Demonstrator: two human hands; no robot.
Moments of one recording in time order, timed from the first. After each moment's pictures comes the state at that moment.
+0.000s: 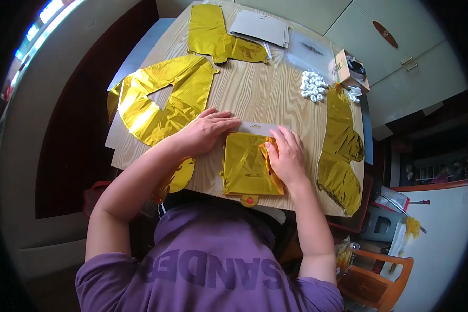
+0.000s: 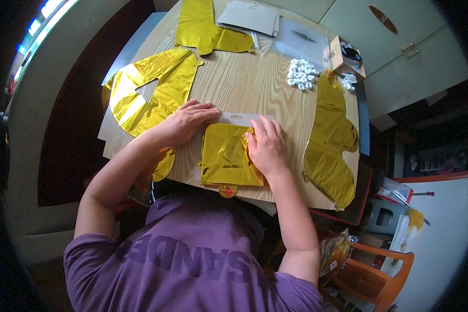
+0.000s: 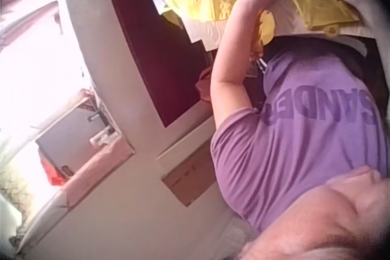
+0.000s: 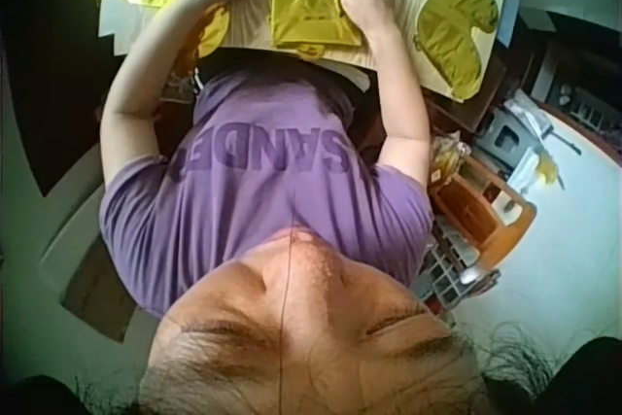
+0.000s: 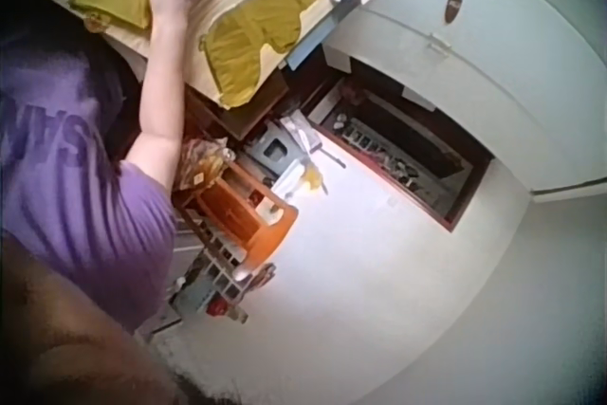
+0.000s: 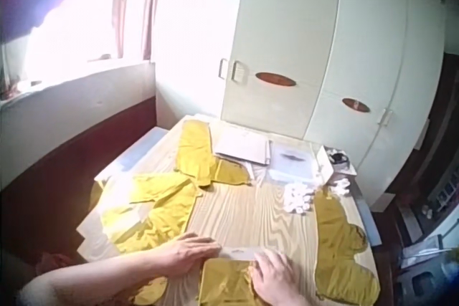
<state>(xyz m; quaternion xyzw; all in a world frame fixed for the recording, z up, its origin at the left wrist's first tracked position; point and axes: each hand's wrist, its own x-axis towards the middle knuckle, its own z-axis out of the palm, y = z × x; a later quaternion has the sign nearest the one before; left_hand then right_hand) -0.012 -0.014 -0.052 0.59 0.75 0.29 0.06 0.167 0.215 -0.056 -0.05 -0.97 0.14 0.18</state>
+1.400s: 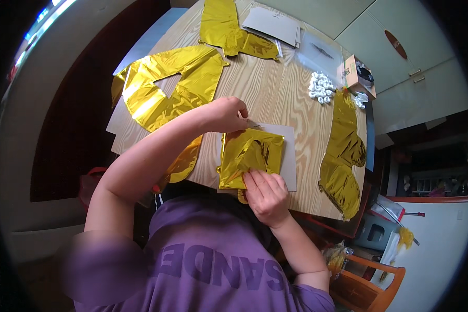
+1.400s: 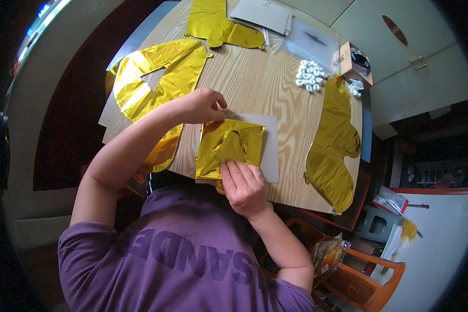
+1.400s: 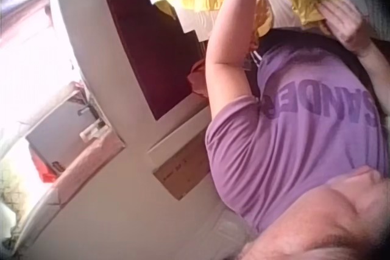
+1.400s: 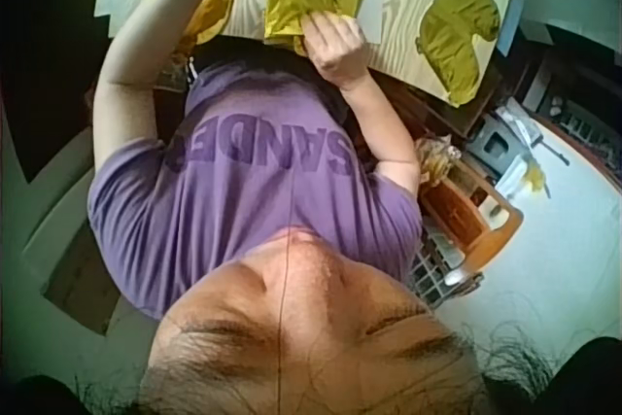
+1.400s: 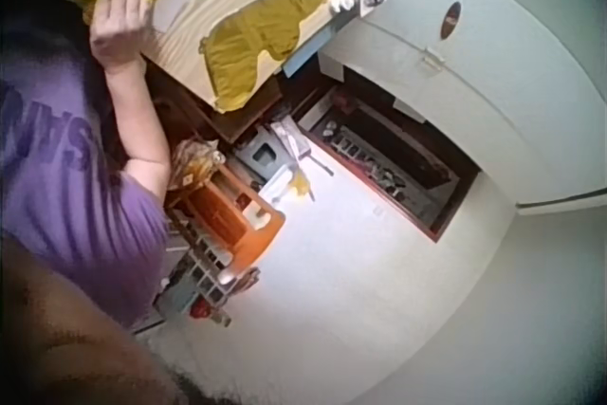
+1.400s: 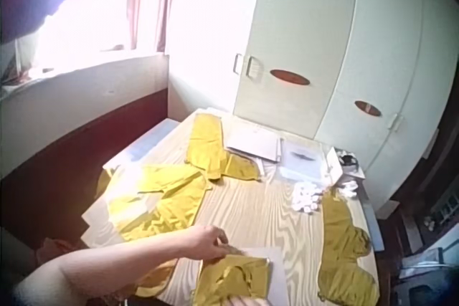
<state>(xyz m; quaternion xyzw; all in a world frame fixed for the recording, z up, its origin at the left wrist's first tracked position) -0.016 0.023 -0.004 0.40 0.83 0.28 0.29 0.231 0.134 -0.036 0.14 -0.95 0.08 0.26</state>
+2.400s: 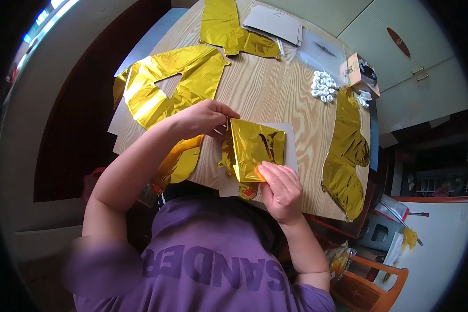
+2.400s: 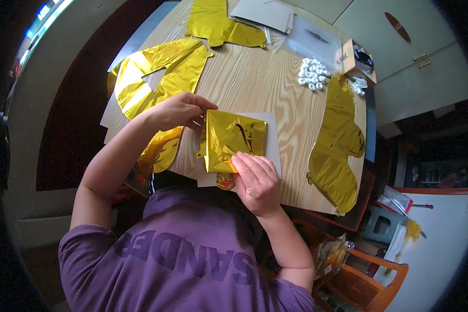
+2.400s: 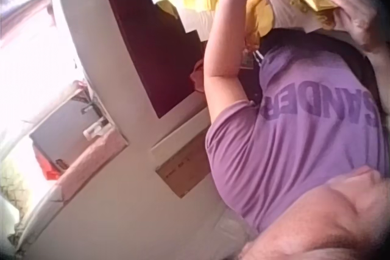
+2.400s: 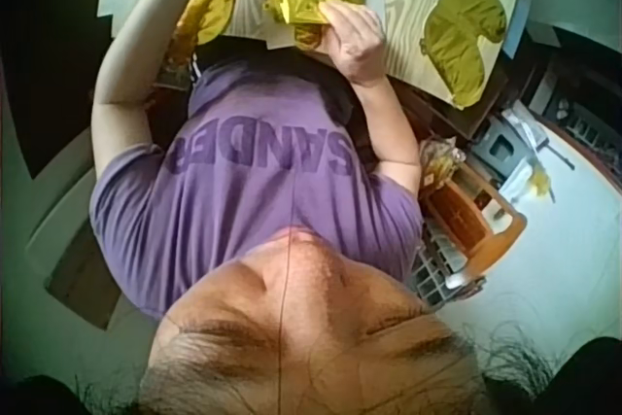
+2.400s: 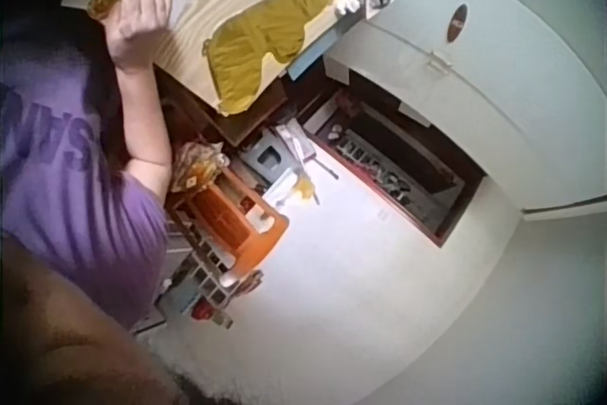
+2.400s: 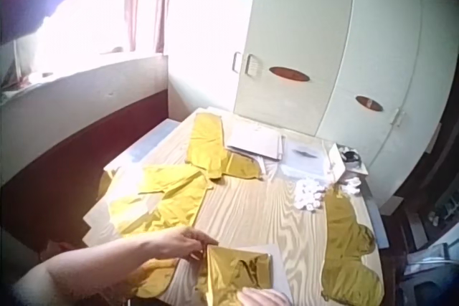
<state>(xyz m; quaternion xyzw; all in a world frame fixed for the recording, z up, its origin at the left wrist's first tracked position) -0.017 -0.021 -0.013 0.21 0.64 0.54 0.50 0.225 0.151 -0.019 0.08 -0.93 0.23 0.28</state>
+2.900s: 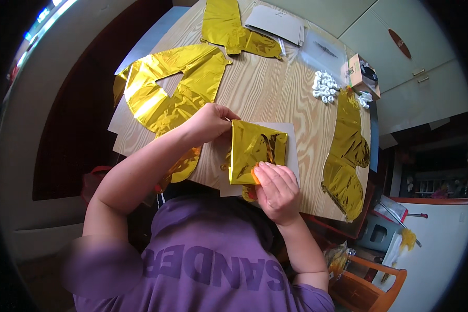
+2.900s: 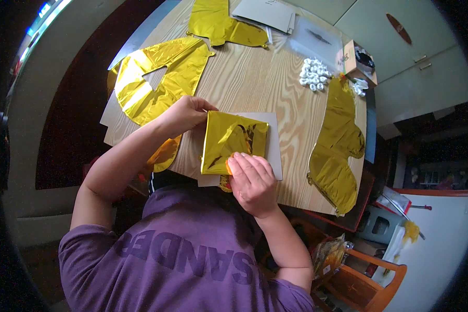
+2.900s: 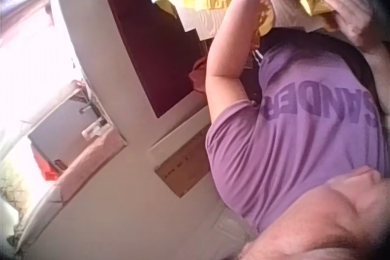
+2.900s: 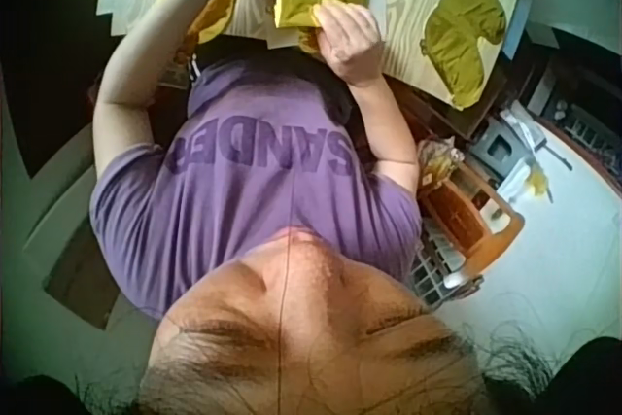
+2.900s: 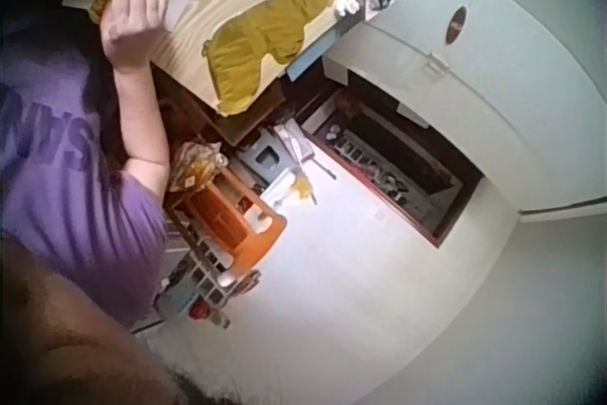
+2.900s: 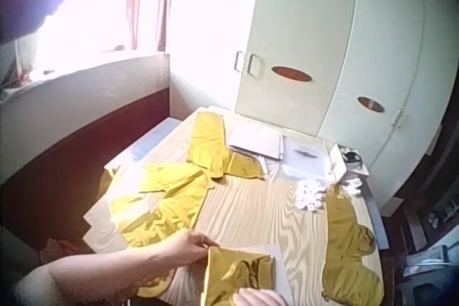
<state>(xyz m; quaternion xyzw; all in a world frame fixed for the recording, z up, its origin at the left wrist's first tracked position) 0.004 -0.008 -0.033 0.16 0.71 0.57 0.39 0.224 0.146 -0.022 0.12 -0.94 0.16 0.28</state>
